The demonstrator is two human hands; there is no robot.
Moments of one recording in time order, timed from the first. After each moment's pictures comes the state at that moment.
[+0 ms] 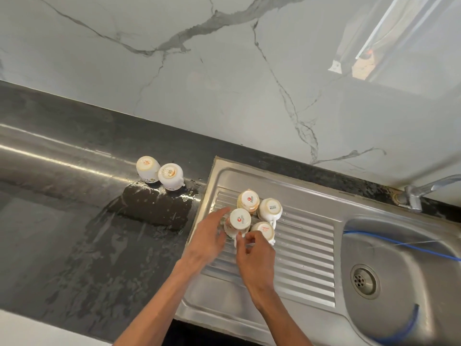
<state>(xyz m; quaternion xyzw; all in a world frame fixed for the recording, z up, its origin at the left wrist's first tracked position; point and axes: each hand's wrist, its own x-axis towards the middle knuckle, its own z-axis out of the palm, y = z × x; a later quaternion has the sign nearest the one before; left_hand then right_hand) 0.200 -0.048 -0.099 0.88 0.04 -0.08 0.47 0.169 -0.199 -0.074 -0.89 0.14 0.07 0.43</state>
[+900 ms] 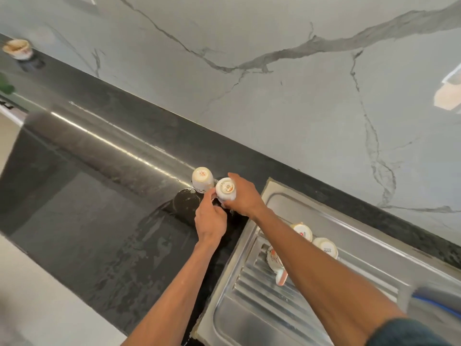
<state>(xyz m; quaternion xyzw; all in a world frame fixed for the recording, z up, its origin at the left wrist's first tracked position) 0.264 0.045 -0.088 0.78 0.40 0.08 0.47 0.373 -0.031 -0.073 -0.89 -0.22 0.26 0.29</state>
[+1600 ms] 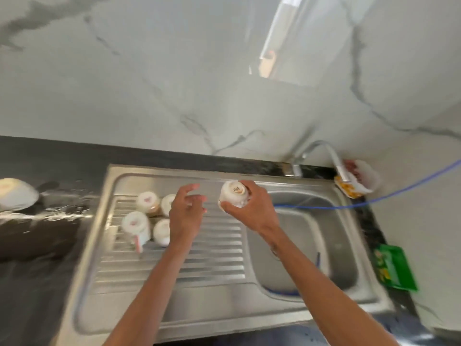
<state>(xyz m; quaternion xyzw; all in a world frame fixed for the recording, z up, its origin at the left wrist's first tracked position) 0.237 -0.258 -0.013 0.71 0.17 -0.05 0.68 0.241 -0.439 0.011 -0.92 0.09 -0.01 0.38</state>
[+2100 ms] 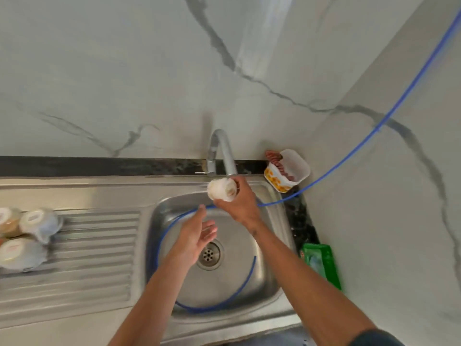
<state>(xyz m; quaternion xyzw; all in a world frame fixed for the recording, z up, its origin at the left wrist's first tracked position) 0.218 -0.590 -0.054 0.47 0.34 -0.29 0.76 0.246 -0.734 -0.033 -0.88 0.17 -0.02 0.45</state>
